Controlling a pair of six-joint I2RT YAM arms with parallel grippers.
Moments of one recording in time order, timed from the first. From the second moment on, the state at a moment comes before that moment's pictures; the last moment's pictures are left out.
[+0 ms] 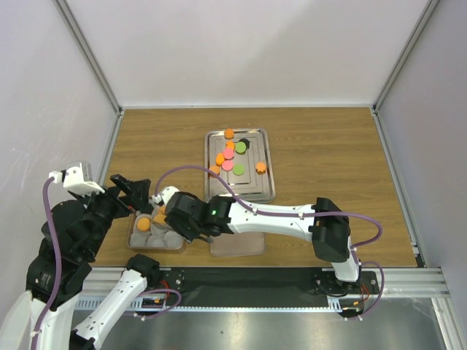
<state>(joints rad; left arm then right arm) -0.37 0.47 1.22 -0.95 -0.26 -0.45 1.35 1.98 1.73 -0.61 0.16 0.30</state>
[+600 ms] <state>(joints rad) -0.37 0.47 1.22 -0.95 -0.26 -0.45 1.36 1.98 1.74 -0.61 0.15 0.29</state>
